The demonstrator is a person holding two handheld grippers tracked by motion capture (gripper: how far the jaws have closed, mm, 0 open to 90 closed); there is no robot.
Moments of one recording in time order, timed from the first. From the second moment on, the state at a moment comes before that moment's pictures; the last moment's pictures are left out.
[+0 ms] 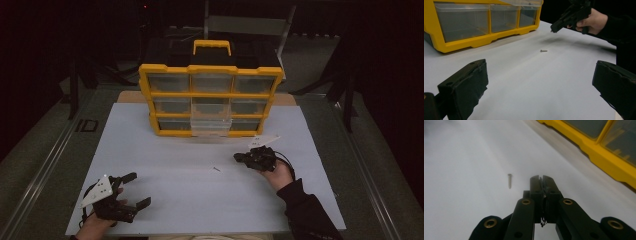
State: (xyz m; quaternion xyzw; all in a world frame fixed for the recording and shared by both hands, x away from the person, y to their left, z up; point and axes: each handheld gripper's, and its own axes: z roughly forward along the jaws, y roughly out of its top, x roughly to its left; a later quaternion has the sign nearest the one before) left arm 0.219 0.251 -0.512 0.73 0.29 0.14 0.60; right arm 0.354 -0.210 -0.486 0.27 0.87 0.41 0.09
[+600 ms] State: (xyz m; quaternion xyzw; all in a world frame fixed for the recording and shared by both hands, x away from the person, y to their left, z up) left arm 0.219 0.250 -0.512 0.73 0.29 0.14 0.60; right arm 0.334 -0.222 -0.425 0.25 0.85 0.44 0.12
